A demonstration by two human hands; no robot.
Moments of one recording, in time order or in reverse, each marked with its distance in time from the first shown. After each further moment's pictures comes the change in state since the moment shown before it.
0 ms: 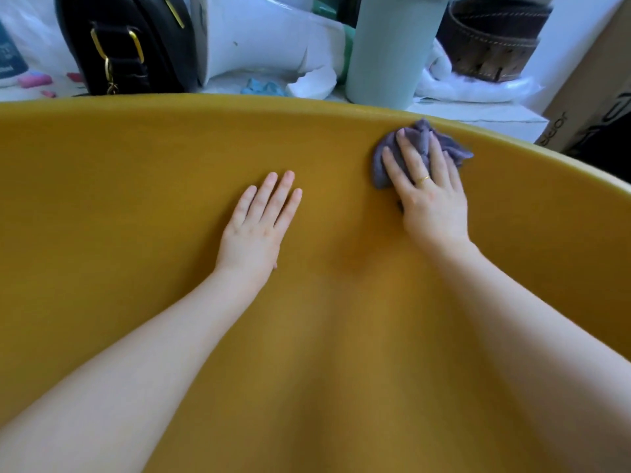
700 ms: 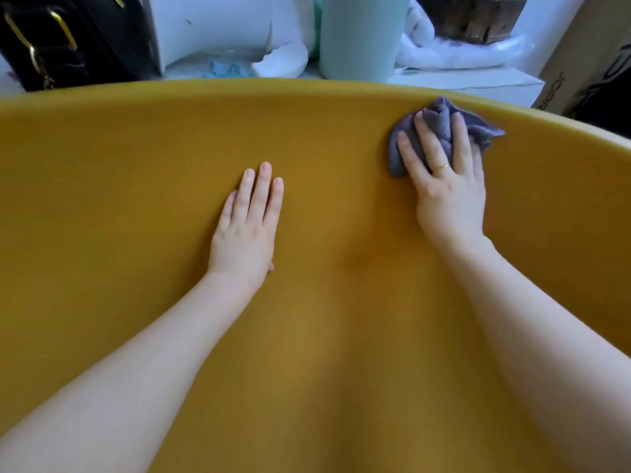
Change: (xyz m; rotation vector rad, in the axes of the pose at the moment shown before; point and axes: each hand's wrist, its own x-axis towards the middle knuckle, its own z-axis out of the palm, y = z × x) left_hand 0.006 0.016 0.000 -0.131 -0.063 -0.029; right_hand -0.023 0.027 0.012 -0.057 0.109 0.094
